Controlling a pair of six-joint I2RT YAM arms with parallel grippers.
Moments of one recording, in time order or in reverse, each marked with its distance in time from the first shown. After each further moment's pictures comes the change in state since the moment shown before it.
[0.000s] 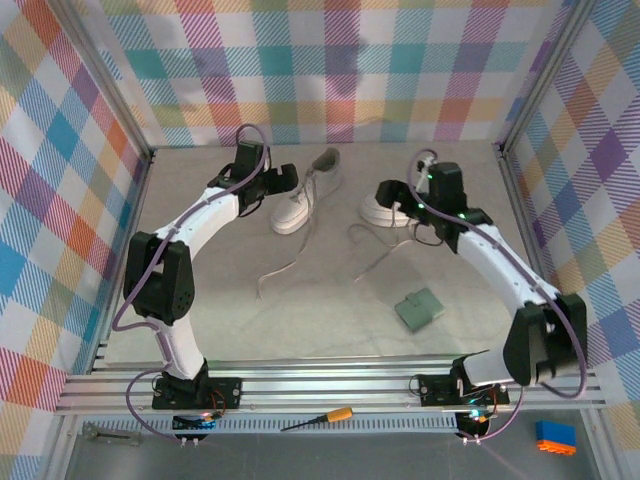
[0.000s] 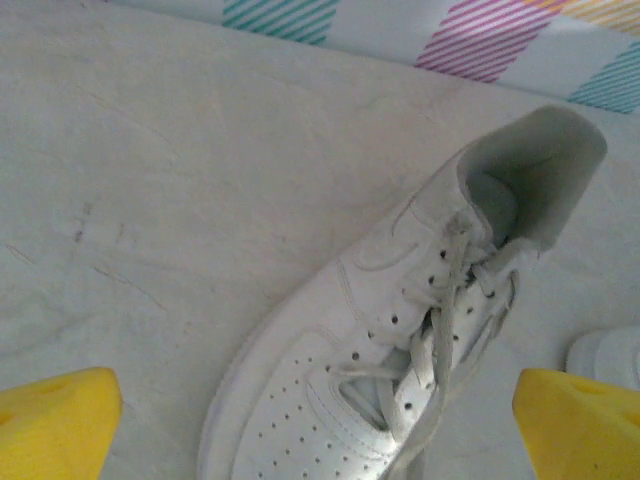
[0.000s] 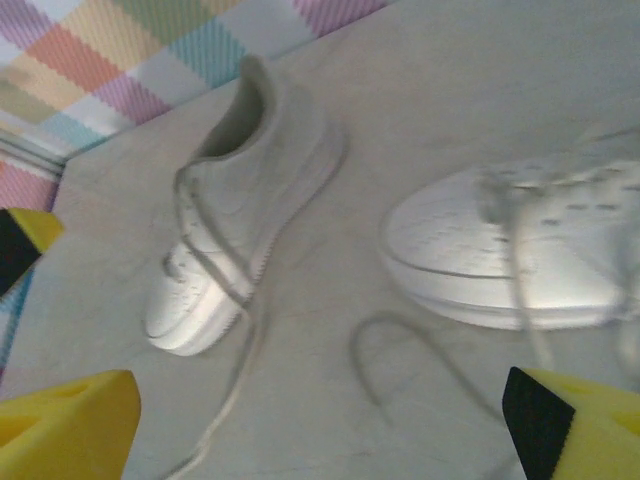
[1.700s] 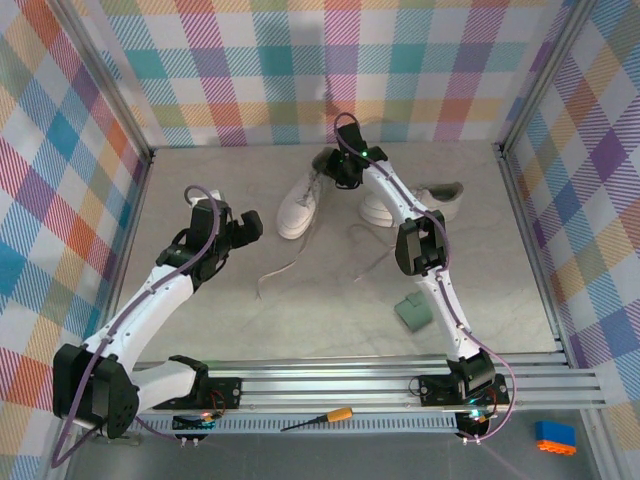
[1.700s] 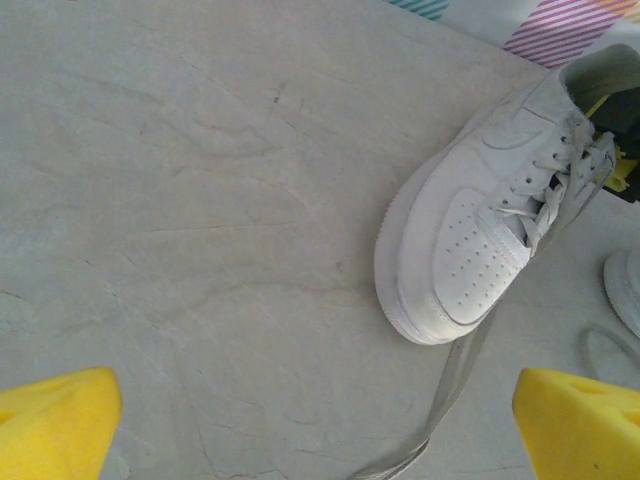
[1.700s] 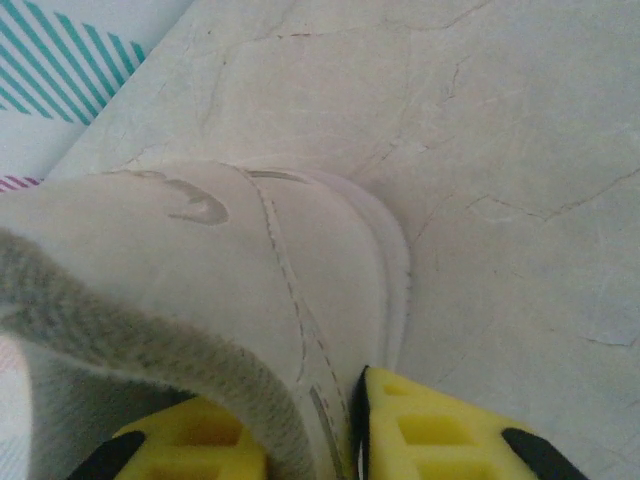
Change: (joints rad) left arm -0.005 -0.692 -0.602 -0.060 -0.137 -0.113; right arm 0.136 1.265 1.518 -0.494 0.096 0.386
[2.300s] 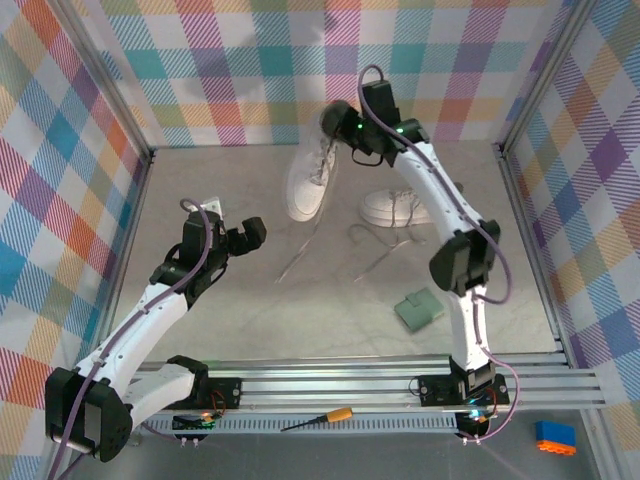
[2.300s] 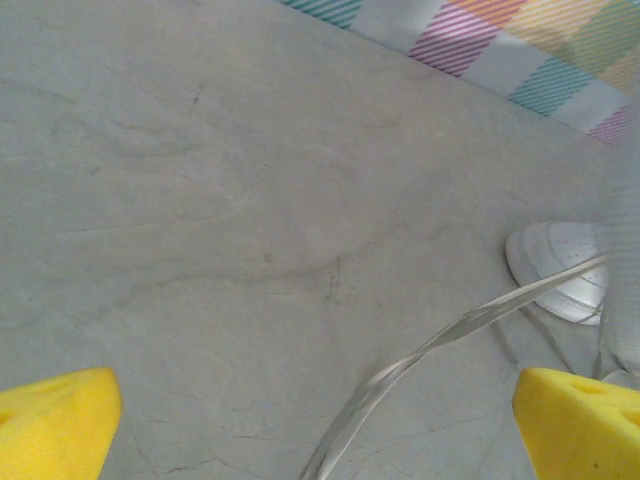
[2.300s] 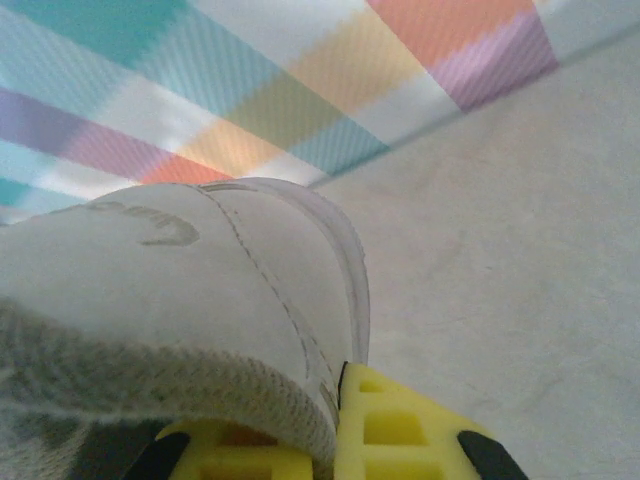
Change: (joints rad) left arm -0.001 -0.115 -0.113 0.117 0.143 0.010; right arm 0.021 -0.622 -0.362 0.063 0.015 -0.103
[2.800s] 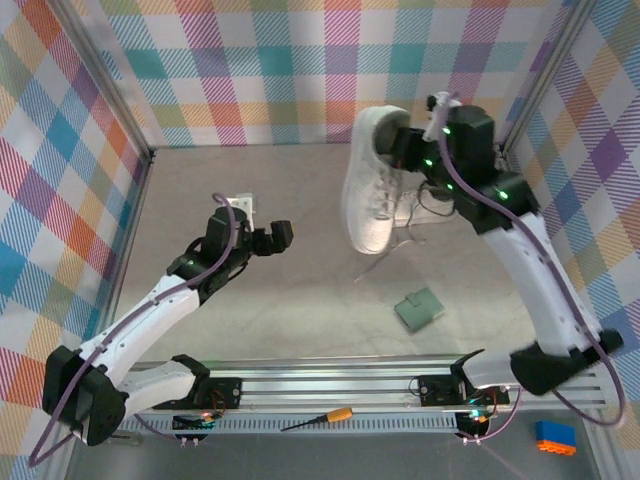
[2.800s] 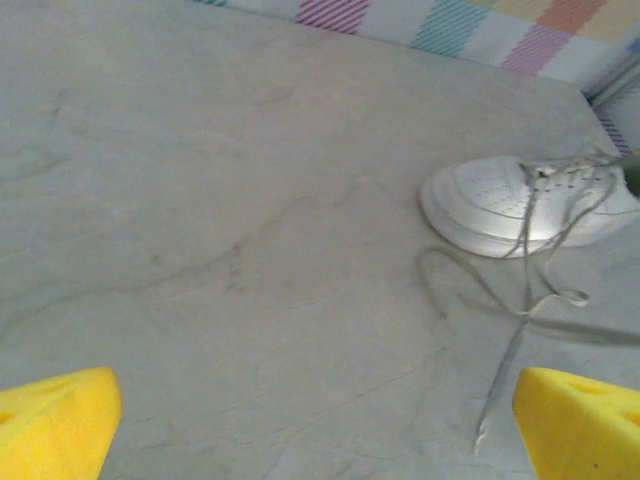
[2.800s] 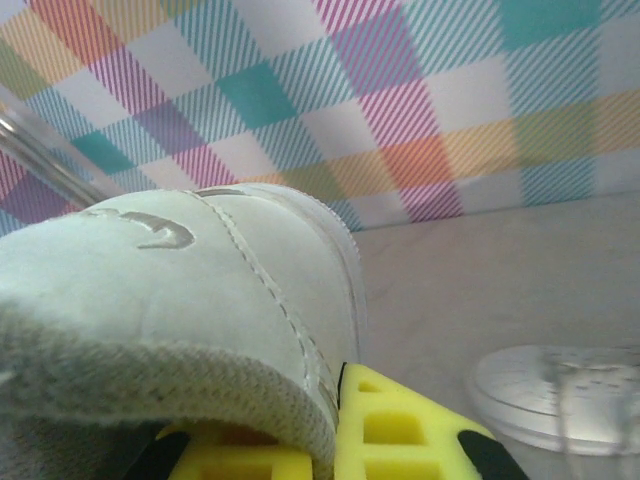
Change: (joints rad) left arm -0.213 0.094 0.113 -0.004 -0.049 0.067; right arm 0.018 -0.774 -0.534 -0.027 0.166 -0.372
